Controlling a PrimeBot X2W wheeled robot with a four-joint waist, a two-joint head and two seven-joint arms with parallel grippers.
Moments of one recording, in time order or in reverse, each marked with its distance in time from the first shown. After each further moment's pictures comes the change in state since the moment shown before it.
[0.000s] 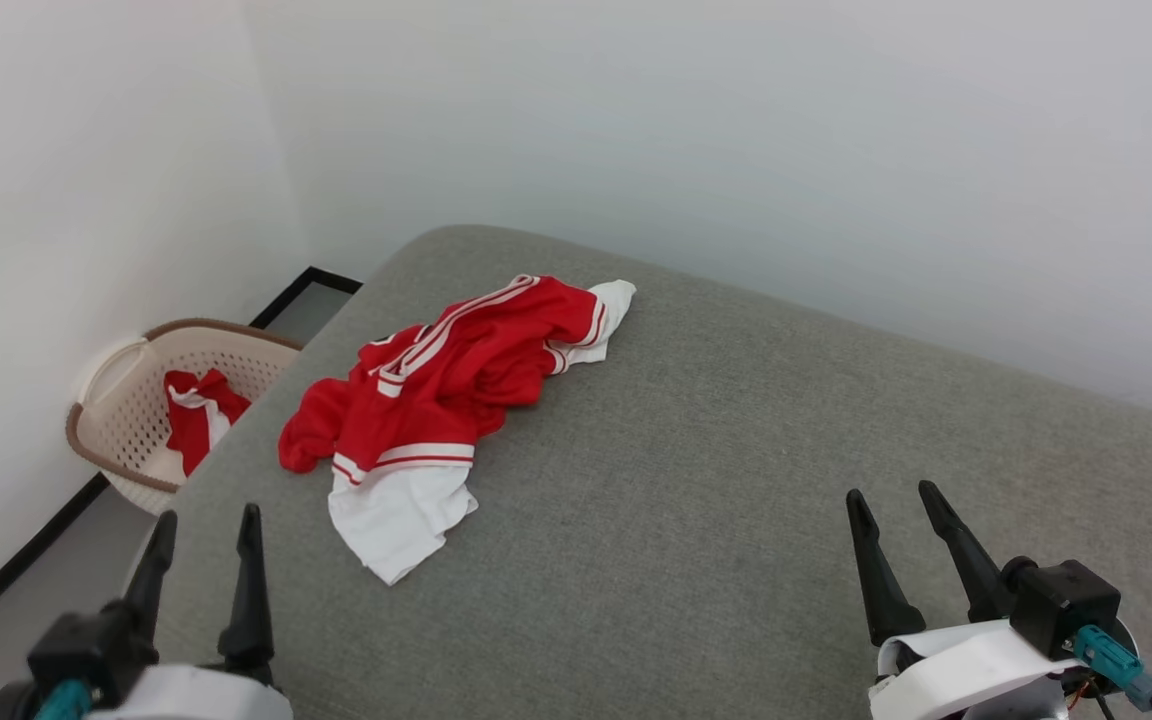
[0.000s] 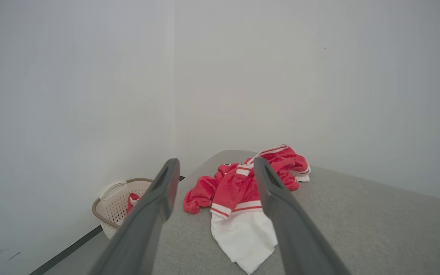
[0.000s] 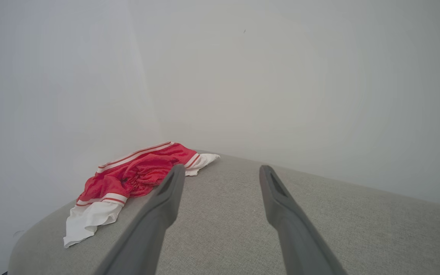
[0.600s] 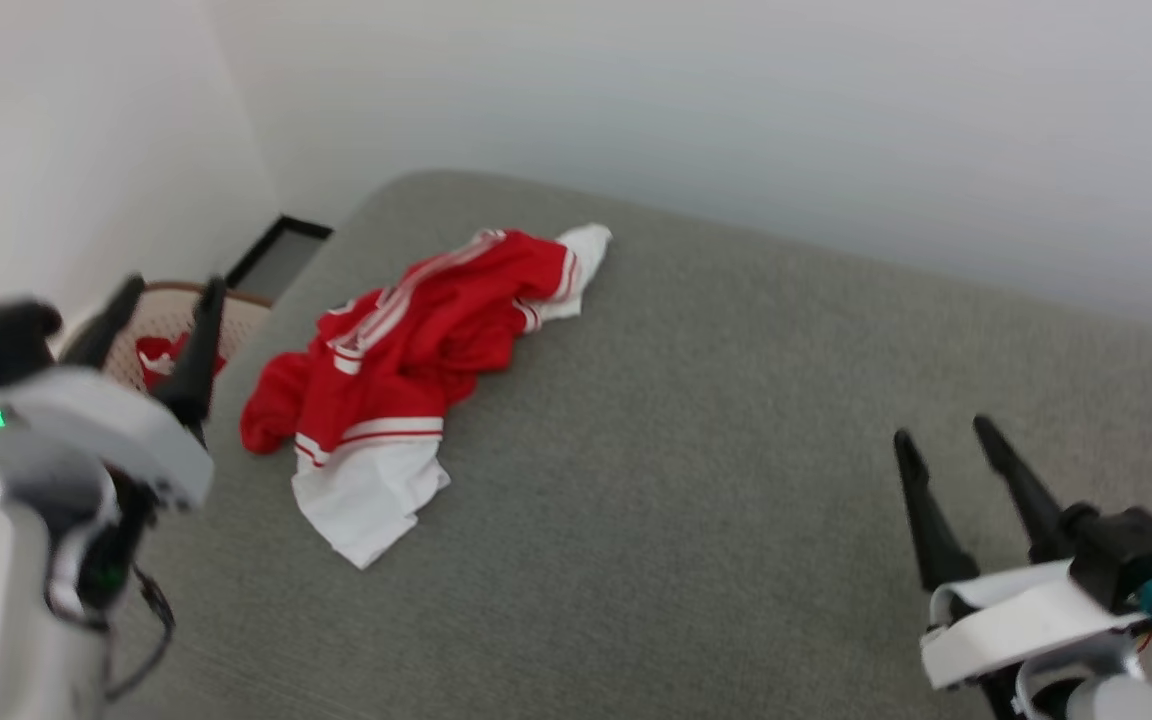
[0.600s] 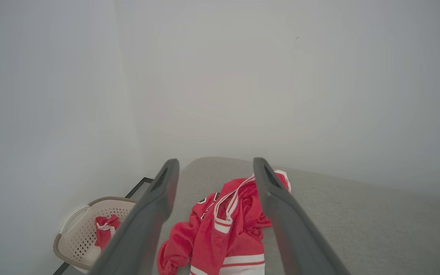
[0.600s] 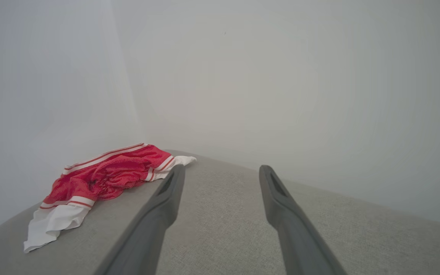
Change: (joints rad) left arm -0.425 0.210 -0.081 0.100 -0.245 -0.067 0.371; right arm -0.019 -0.057 -0.035 -0.143 -0.038 0.000 0.078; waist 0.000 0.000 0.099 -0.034
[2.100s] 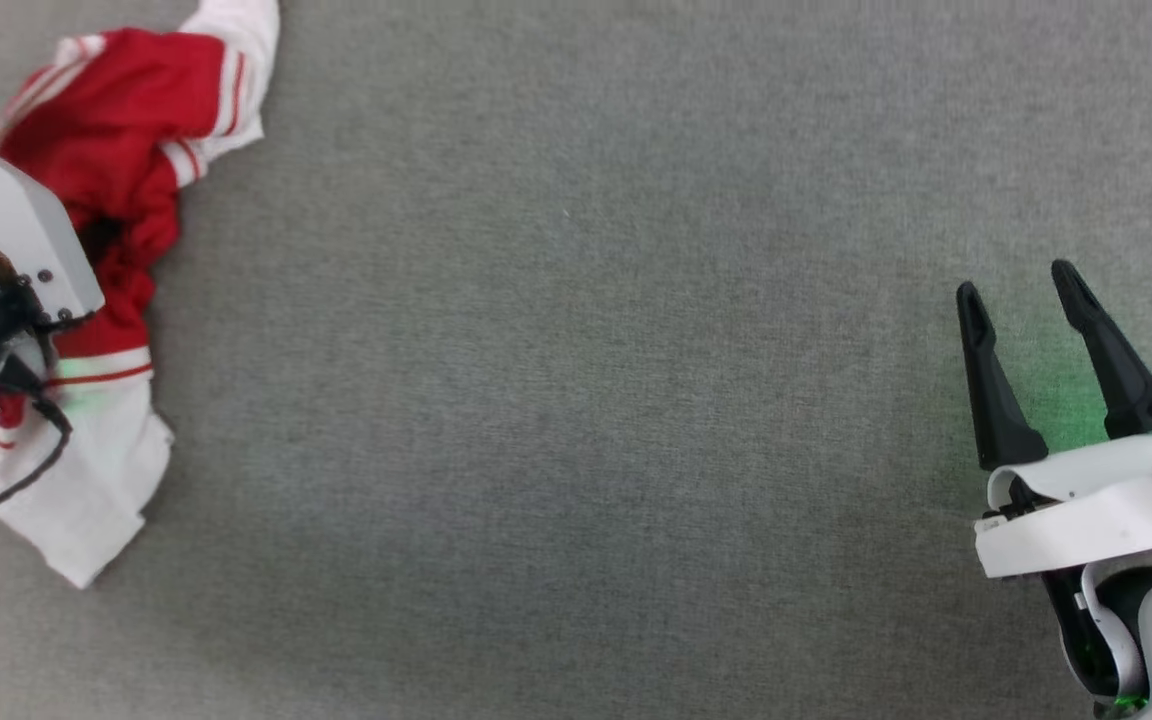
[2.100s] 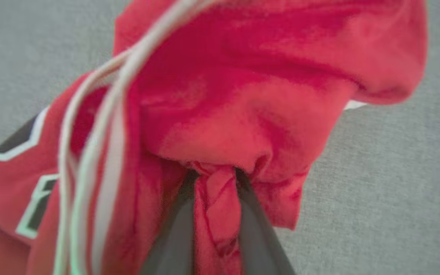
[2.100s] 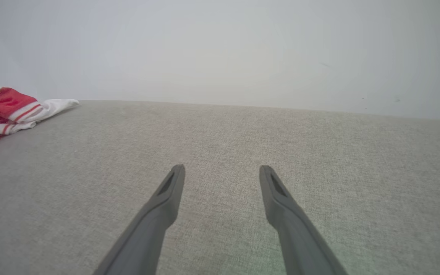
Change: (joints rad) left arm -0.620 0.139 -0.244 0.747 -0.255 0.004 0.401; right arm -0.149 -0.059 -0.031 -0.161 -0.022 0.000 0.068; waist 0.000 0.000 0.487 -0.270
